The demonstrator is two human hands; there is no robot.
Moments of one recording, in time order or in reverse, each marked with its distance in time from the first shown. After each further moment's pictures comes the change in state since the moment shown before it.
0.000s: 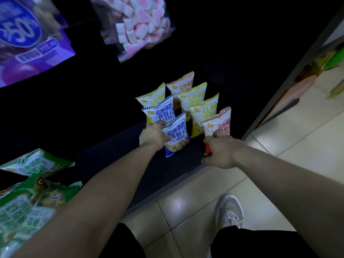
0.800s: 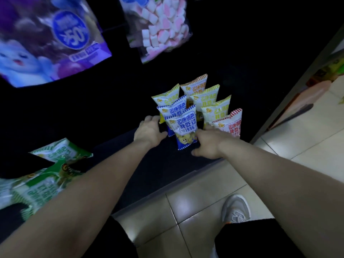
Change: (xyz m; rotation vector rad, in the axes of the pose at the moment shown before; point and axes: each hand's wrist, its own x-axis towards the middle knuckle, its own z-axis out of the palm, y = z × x) left_hand -0.030 -0.036 -0.050 0.133 0.058 0.057; right_hand -0.003 -0.057 -0.020 -0.002 0.030 -0.115
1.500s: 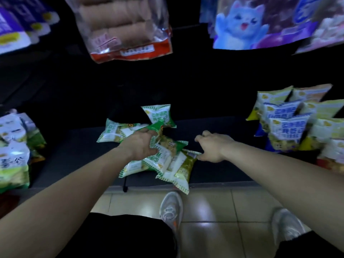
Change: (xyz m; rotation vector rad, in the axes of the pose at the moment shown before) left_hand -0.220 -0.289 -0.123 0.185 -0.199 -0.252; right_hand 0.039 -0.281 0.073 -0.324 -0.052 -0.483
